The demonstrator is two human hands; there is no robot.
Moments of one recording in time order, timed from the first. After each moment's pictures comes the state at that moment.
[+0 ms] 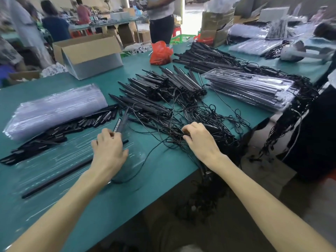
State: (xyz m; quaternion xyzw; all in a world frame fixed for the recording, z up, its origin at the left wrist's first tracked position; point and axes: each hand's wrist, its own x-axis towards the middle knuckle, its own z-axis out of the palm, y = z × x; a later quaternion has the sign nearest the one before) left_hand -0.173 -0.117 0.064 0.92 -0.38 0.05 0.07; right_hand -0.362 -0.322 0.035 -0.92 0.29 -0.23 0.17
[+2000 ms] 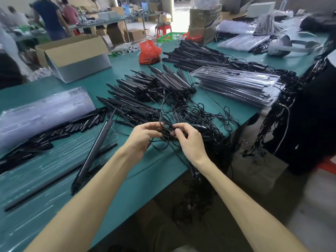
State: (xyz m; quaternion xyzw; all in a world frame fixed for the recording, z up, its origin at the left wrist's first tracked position) left_hand -0.223 -0.222 0.077 0.68 -0.25 -0.39 0.57; right_hand -0.358 -0.316 0.025 -0.74 0.33 -0.37 0.46
